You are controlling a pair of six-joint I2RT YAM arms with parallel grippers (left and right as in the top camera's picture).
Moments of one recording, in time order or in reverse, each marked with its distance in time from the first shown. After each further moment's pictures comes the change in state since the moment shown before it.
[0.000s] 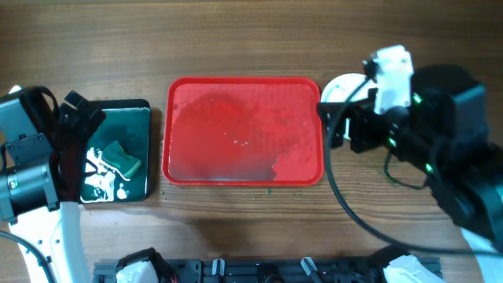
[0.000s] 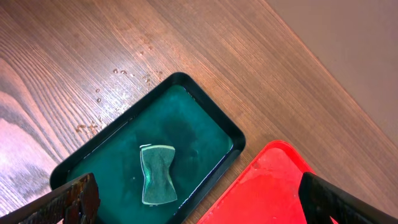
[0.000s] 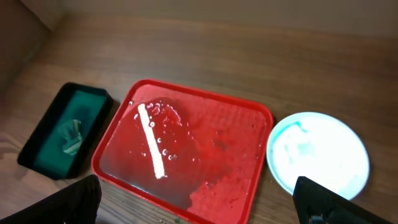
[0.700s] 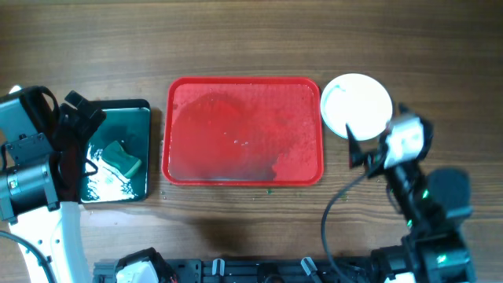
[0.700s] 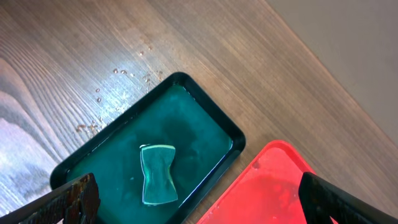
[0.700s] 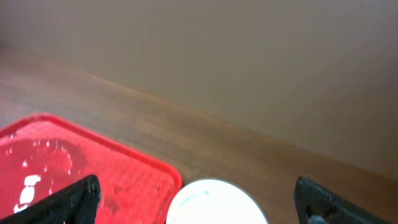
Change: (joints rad) left arm 0.000 0.000 0.000 0.000 0.000 0.000; right arm -0.264 -0.655 -1.082 0.927 -0.048 -0.426
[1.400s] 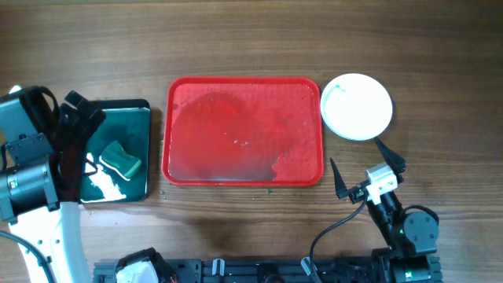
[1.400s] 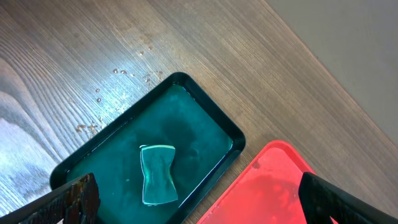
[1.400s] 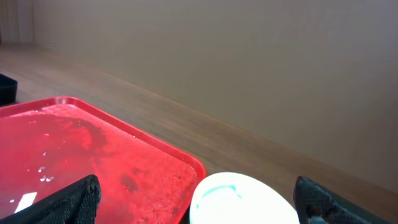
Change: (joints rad) left arm 0.000 0.000 0.000 0.000 0.000 0.000; right arm -0.045 -0.457 -0.501 0.227 -0.161 -0.022
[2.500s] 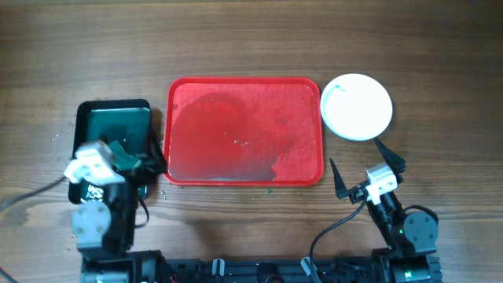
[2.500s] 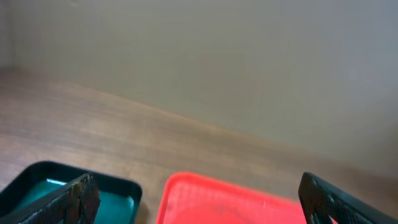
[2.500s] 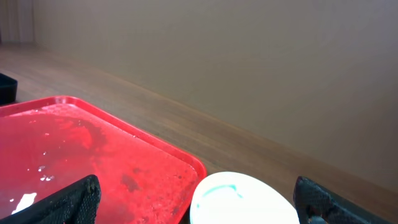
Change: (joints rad) left arm -0.268 -0.803 -0.851 0.792 0.163 0.235; right arm 0.000 -0.005 -0.006 0.002 0.000 0.000
